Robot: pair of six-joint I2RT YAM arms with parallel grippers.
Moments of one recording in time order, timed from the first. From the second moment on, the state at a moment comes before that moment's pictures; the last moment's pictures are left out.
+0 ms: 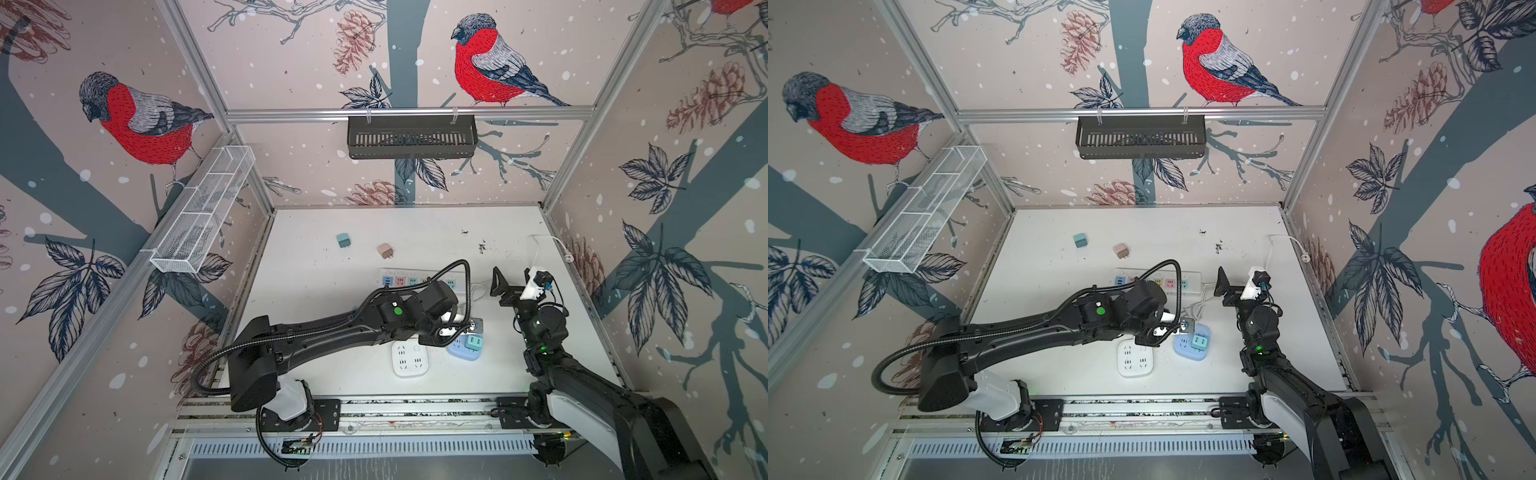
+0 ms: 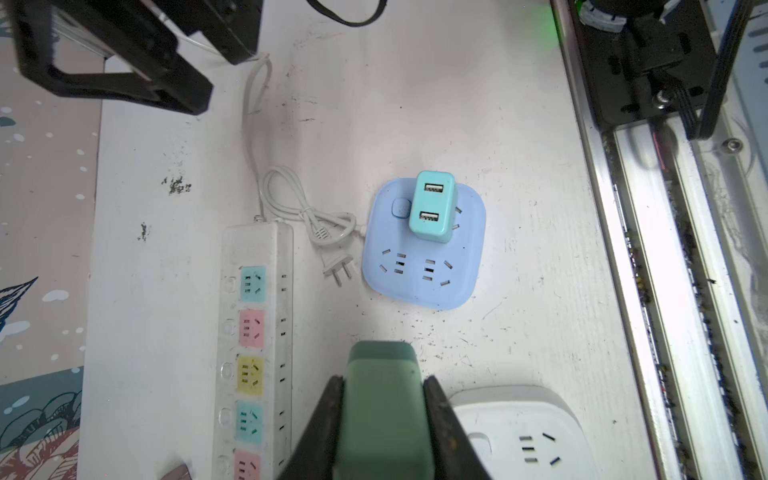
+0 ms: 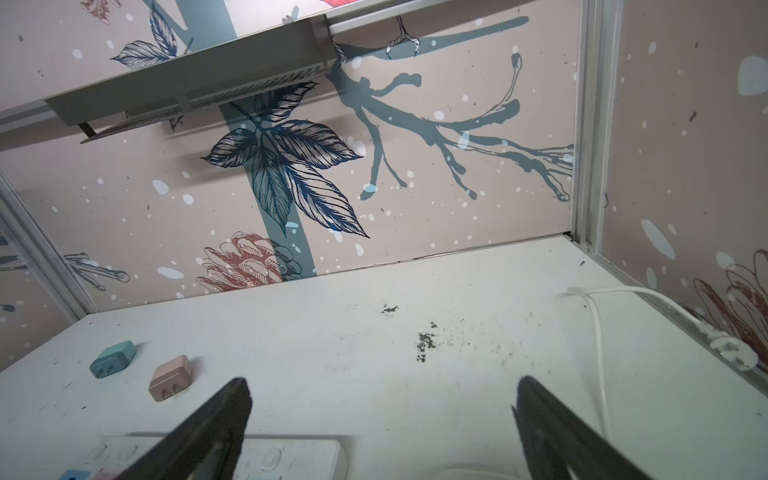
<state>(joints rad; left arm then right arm) -1.17 1.57 1.25 -0.56 0.02 0.65 0.21 0.96 0.07 0.96 0.09 0.20</state>
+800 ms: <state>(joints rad) -1.19 1.94 1.56 -0.80 0.03 0.74 0.10 1.00 0.09 0.93 0.10 0.34</state>
